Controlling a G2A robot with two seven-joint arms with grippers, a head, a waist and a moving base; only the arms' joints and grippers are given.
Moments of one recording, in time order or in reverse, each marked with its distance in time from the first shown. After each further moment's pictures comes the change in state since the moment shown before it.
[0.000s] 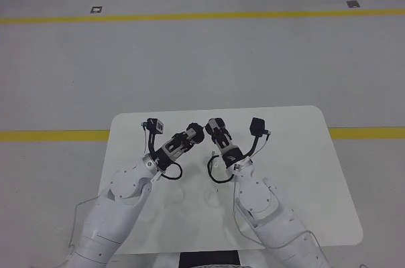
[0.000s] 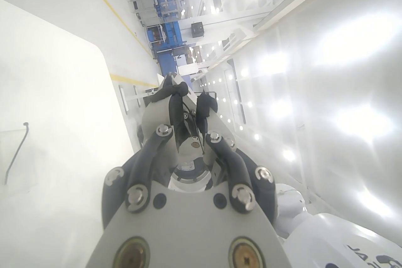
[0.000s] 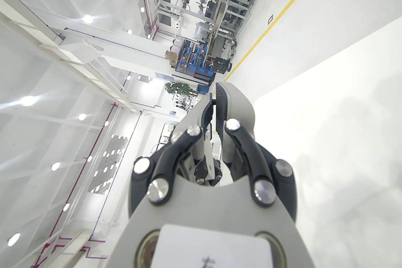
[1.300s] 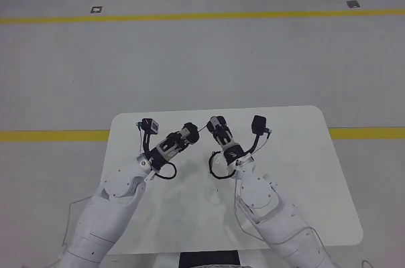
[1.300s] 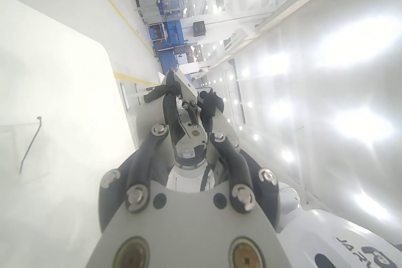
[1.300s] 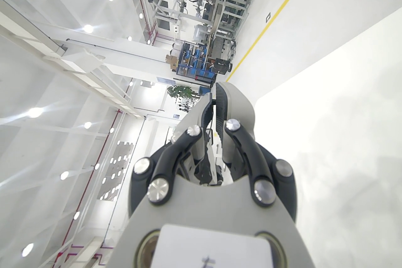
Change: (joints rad) left arm -0.007 0.051 0.000 0.008 -0.059 0.000 -0.007; right arm 0.038 0.025 -0.016 0.015 0.080 0.019 -0.026
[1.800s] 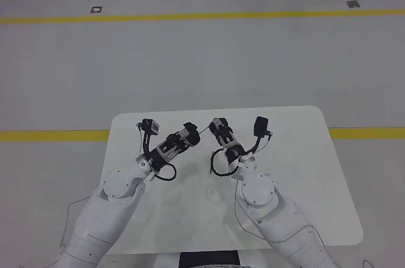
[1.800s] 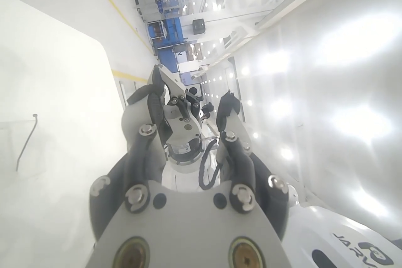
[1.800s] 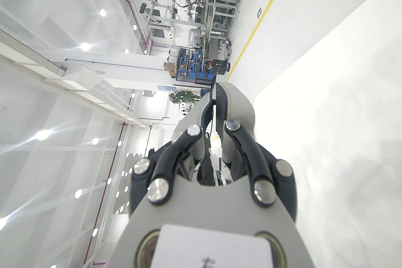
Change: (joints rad) left arm 0.005 0.022 0.012 -0.015 -0.016 0.000 -0.002; right arm 0.007 0.005 -0.002 -0.012 0.138 0.075 -0.035
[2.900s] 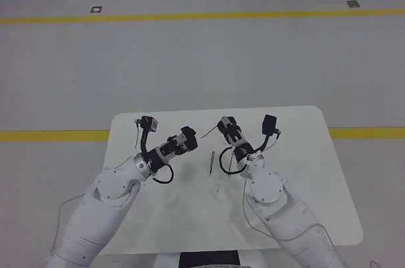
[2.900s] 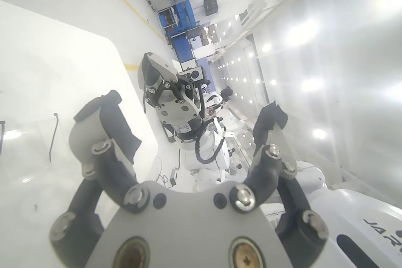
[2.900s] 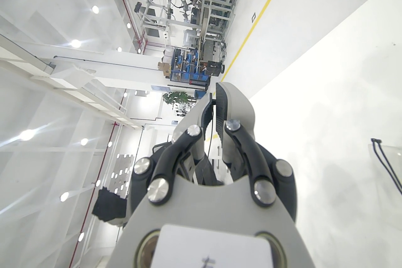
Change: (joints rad) left arm 0.013 0.059 0.004 -0.098 0.082 0.000 0.026; right arm -0.012 0.050 0.043 -0.020 0.018 -0.003 0.014
